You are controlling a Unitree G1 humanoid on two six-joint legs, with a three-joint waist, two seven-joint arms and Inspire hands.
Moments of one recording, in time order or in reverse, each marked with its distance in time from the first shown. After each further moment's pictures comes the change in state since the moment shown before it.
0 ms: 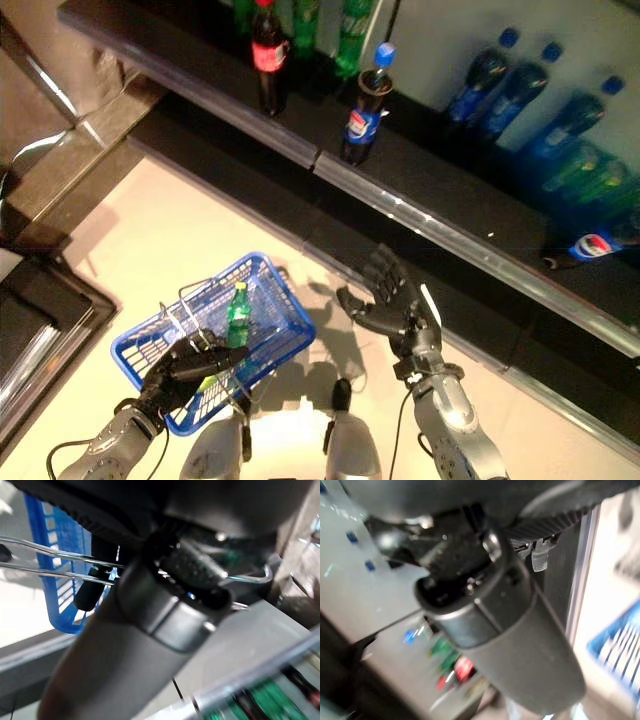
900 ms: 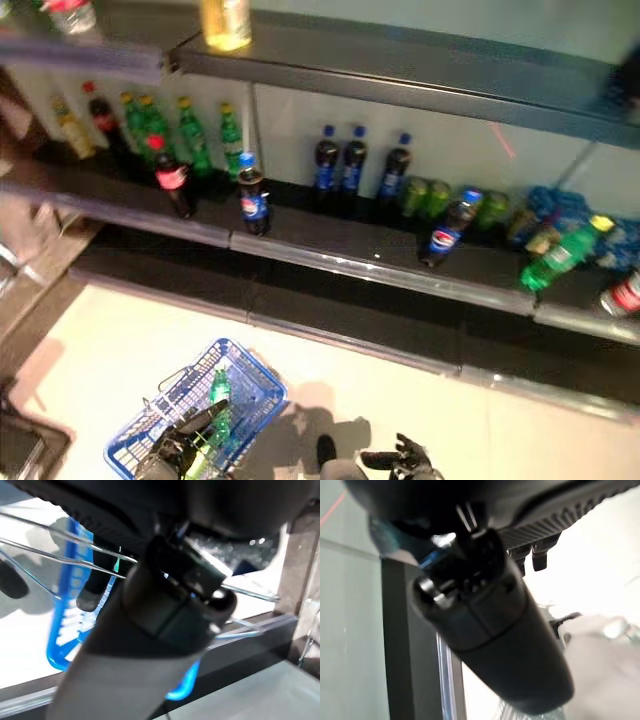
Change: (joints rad) left arm -0.216 -0.315 0.156 0.906 -0.096 -0.174 0.074; right arm -0.142 0.101 0.085 1.049 -0.295 0.099 0.007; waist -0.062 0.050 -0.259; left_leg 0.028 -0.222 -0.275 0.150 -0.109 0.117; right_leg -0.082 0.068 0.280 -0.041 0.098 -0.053
